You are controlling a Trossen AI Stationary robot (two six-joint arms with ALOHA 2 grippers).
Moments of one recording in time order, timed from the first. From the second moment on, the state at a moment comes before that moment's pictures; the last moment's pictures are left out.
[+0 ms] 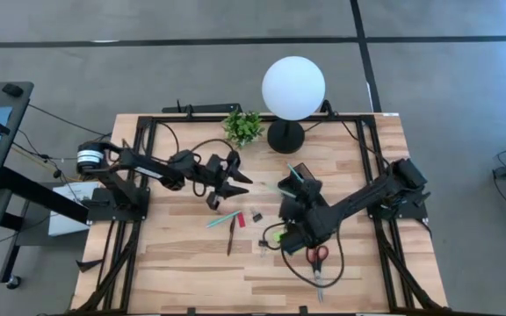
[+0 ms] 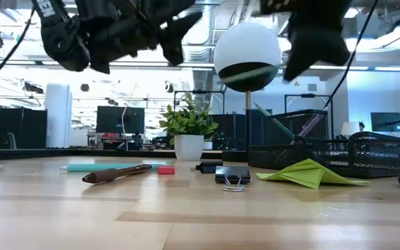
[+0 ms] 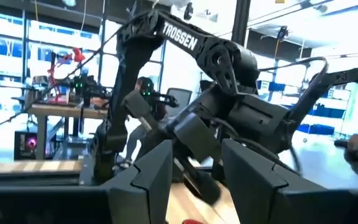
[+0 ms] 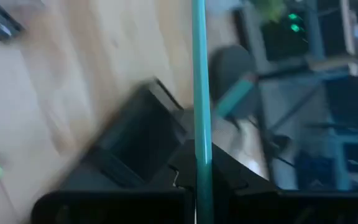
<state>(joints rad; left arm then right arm) 0.15 1.61 0.56 1.36 0.49 -0.25 0.46 1.86 1.46 -1.41 0.82 0.71</state>
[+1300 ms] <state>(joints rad) 0.15 1.50 0.55 1.25 0.56 -0.22 0.15 1.48 1.28 -1.57 0.18 0.41</state>
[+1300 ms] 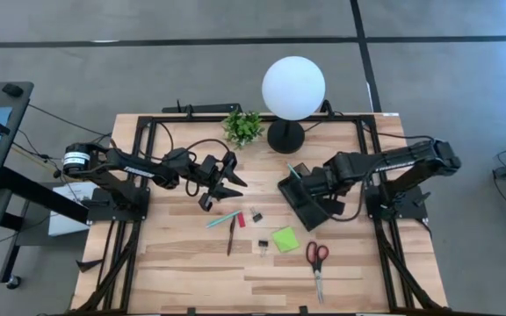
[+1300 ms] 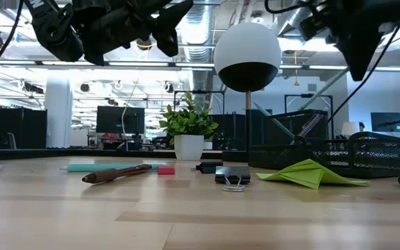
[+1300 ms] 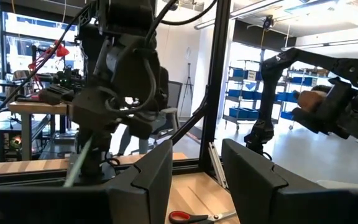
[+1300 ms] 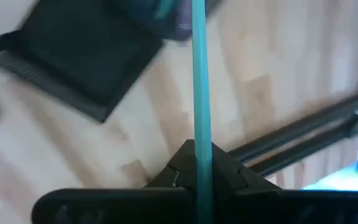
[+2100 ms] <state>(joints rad) 0.15 1.50 0.55 1.23 0.55 -0.22 -0.10 1.76 1.46 -1.57 -0.01 0.03</state>
